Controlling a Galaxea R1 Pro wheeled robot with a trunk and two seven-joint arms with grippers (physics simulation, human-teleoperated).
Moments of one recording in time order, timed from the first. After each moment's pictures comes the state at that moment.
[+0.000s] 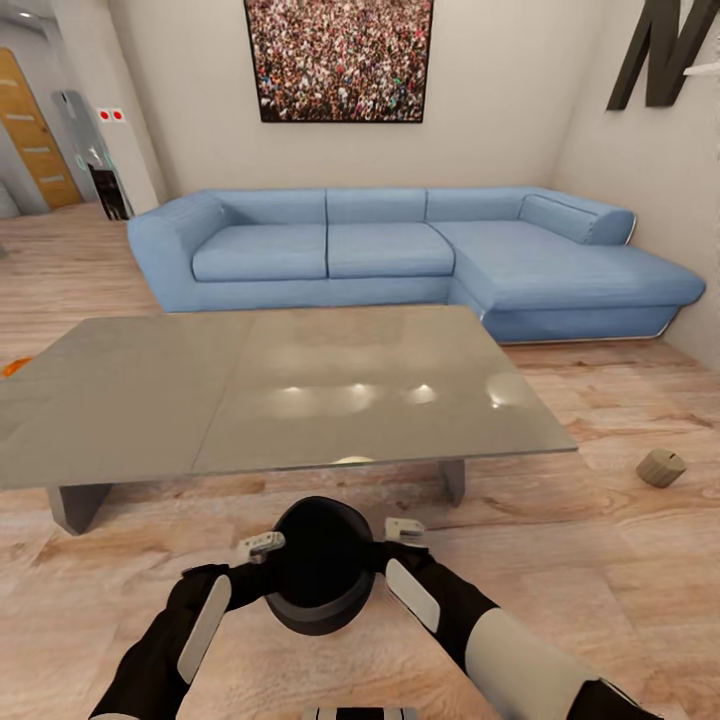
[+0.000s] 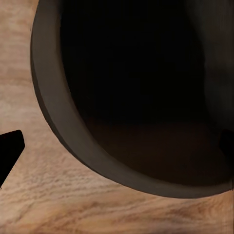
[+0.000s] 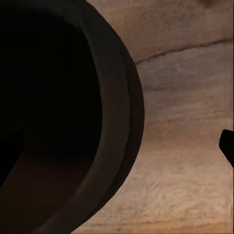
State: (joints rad) left arm -0.40 -0.03 -0.01 -1.06 0.35 0.75 0.04; right arm -0.73 0.15 0.73 -0.54 -0.87 0.29 -0.35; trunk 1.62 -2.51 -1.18
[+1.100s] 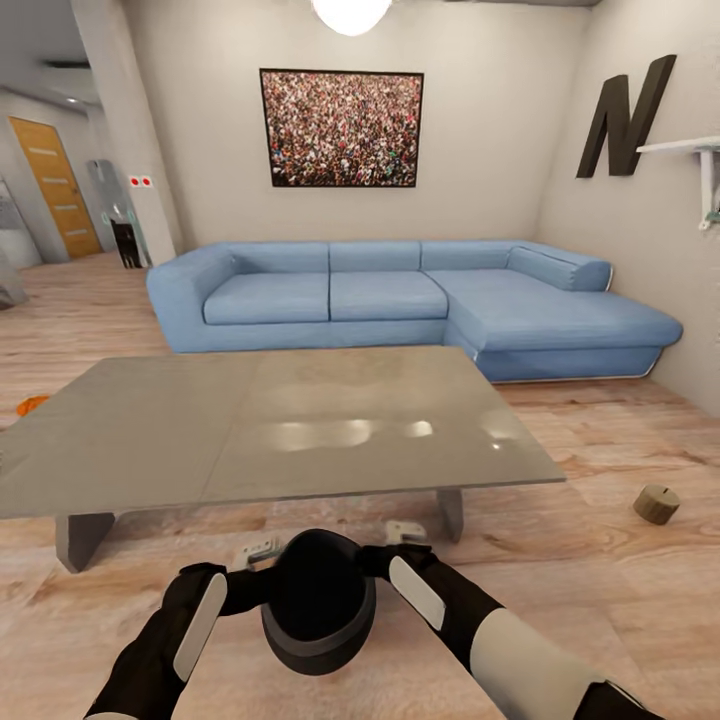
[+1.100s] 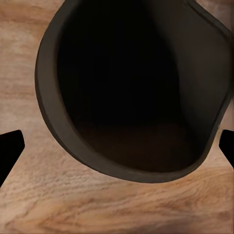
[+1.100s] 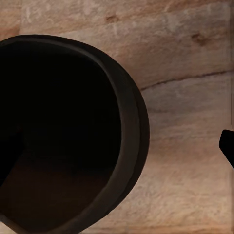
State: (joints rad) left arm -0.40 -0.02 0.00 -1.07 0.35 0.87 0.04; right arm -0.73 0.13 0.73 -0.56 -0.91 0.37 -0.35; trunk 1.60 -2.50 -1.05
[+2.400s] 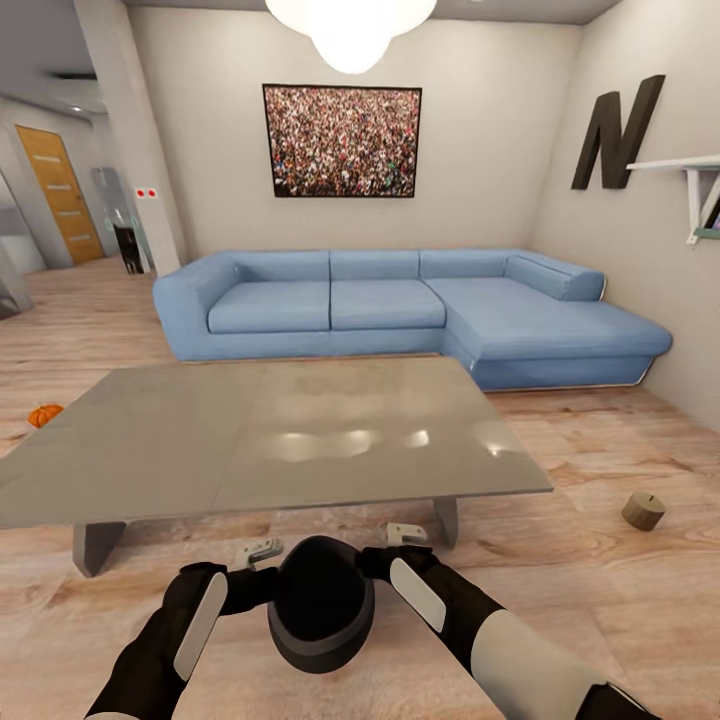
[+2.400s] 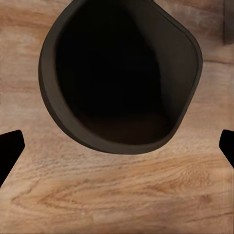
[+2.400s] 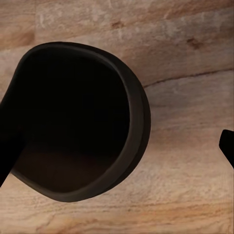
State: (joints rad) left arm -0.40 -0.02 0.00 -1.08 0.35 0.87 0.04; right arm -0.72 0.13 0.73 -0.56 -0.91 0.37 -0.35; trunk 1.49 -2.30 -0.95
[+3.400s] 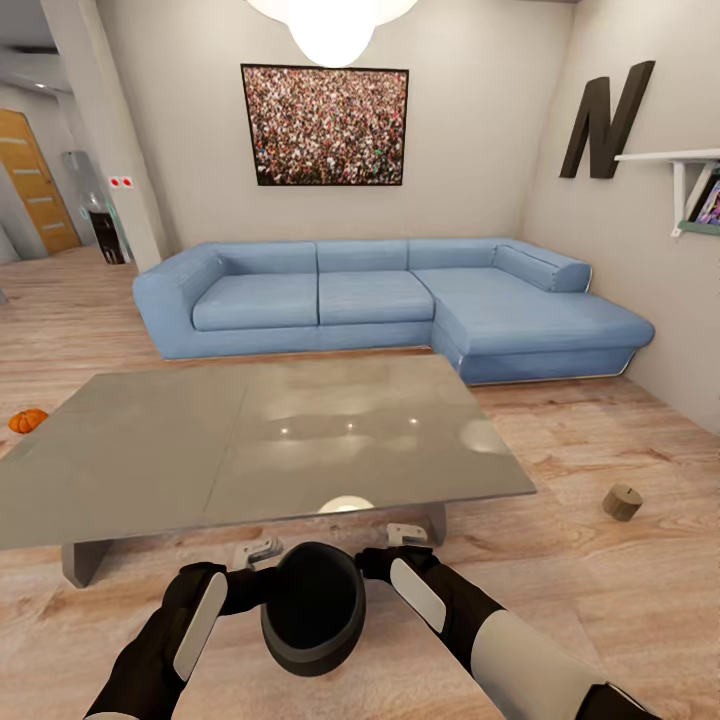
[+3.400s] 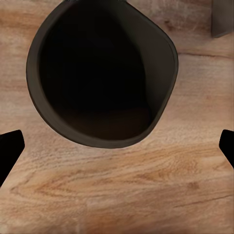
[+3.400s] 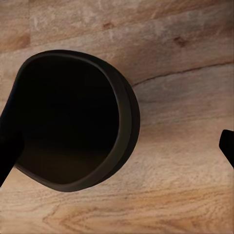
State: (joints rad) left arm -0.40 -0.02 0.00 -1.08 0.35 0.87 0.04; right arm -0.72 0.13 0.73 -0.56 -0.91 0.37 -0.35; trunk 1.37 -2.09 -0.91
